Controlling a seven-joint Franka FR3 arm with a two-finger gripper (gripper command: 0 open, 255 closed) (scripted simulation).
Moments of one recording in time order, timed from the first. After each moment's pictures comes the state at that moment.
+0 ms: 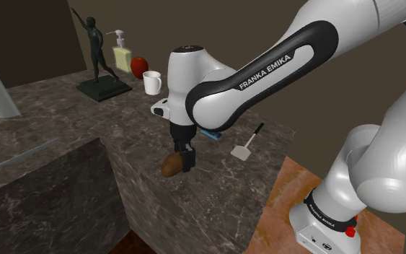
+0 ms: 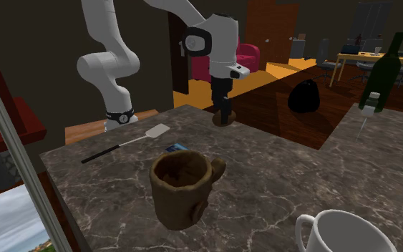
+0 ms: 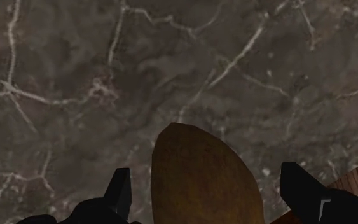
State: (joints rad) arm 0.33 -0.03 0.29 -2.39 0.09 2.34 -0.68
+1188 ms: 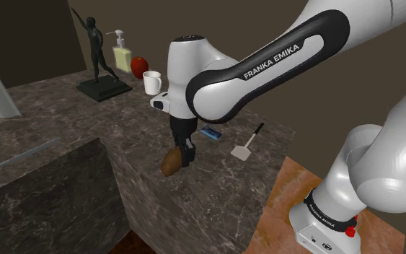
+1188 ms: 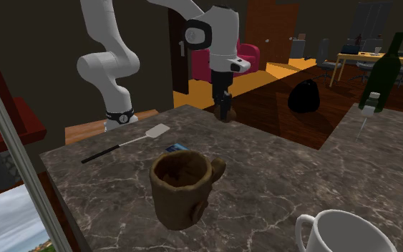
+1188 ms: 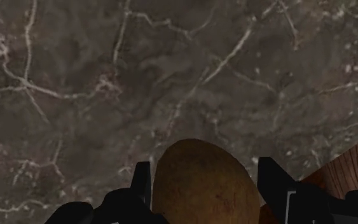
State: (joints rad) arm 0.33 -0.07 0.29 -2.37 0.09 2.29 -0.68
